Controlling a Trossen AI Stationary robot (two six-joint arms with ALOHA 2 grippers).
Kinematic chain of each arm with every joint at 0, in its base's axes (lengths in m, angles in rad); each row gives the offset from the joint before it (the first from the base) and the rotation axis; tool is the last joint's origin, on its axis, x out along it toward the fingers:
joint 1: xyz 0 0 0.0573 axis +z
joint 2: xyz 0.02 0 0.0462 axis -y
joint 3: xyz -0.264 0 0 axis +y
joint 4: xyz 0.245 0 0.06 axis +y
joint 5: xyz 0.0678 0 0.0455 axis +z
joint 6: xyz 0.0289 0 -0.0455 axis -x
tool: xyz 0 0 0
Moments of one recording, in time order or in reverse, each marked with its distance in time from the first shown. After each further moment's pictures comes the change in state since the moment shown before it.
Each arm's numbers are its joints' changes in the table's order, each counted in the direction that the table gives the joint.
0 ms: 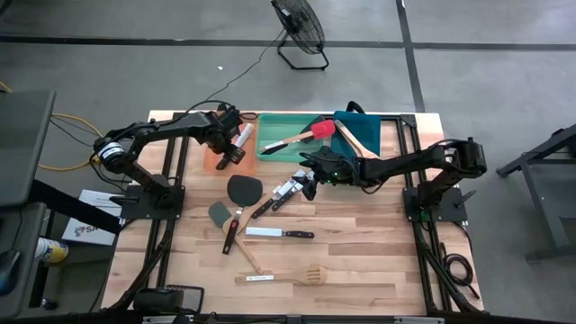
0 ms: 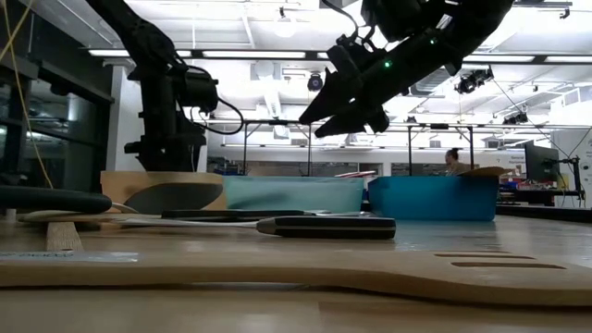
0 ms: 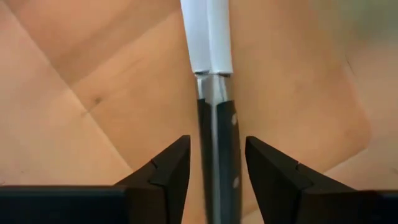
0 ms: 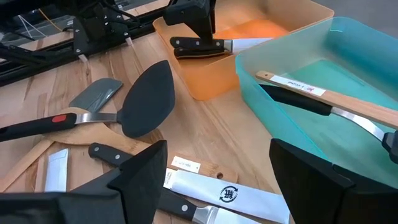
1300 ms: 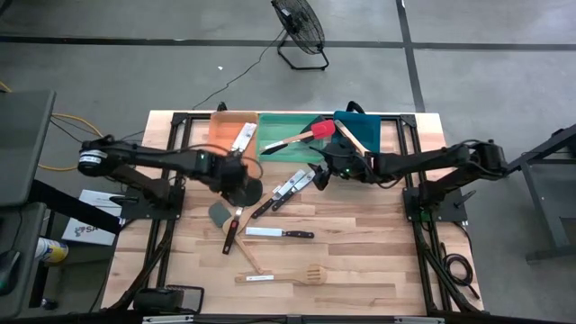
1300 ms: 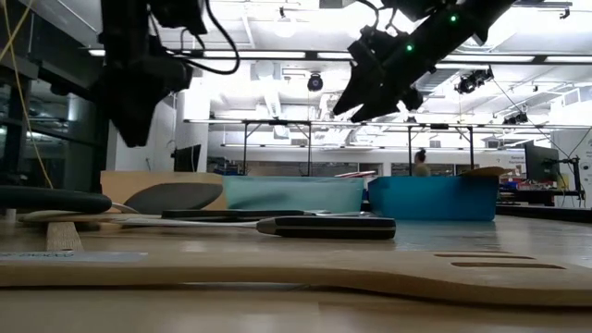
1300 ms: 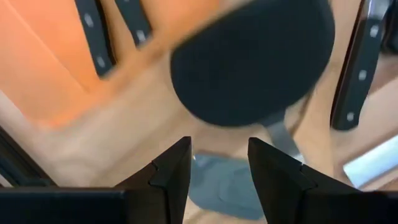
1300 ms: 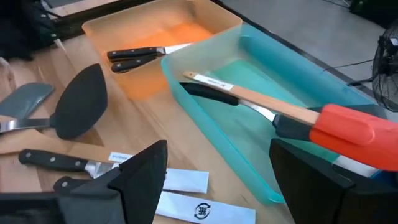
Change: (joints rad) left arm -0.697 0.180 -0.071 0.342 0.123 0.611; right arm 0.000 0.186 -0.001 0.292 -0.230 -0.027
